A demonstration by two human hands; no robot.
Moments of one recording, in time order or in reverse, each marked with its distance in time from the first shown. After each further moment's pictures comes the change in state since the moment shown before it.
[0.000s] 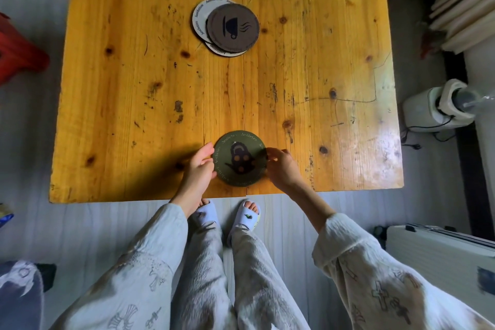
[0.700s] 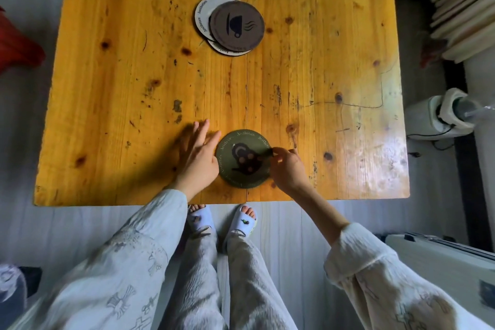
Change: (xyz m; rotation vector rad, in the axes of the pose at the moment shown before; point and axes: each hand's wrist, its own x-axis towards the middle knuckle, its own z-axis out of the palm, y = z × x) left_hand 0.031 0.009 -0.002 0.884 0.037 0.378; right_hand 0.015 0.008 0.000 -0.057 0.024 -0.033
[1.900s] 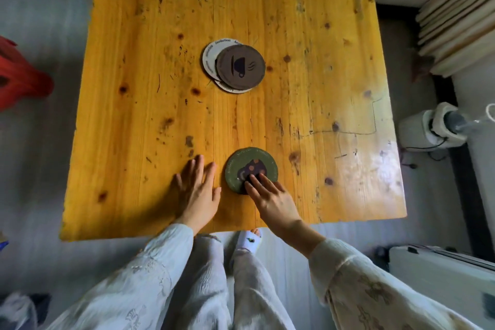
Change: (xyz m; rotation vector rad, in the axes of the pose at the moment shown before) left_hand -0.002 -0.024 -0.008 0.254 -0.010 0.009; right_hand -0.013 -0.022 0.017 -0.800 -0.010 -0.588
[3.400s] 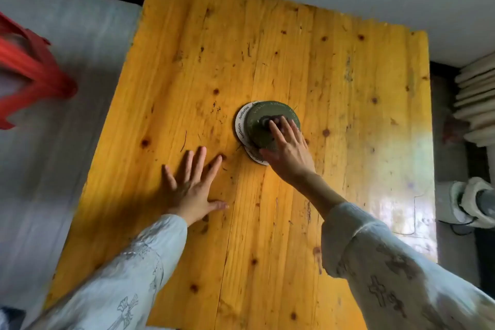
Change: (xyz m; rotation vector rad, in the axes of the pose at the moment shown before) left_hand 0.146 -0.046 -0.081 0.132 -0.106 -0.077; right_hand 0.238 0.089 -0.097 0.197 0.122 0.199
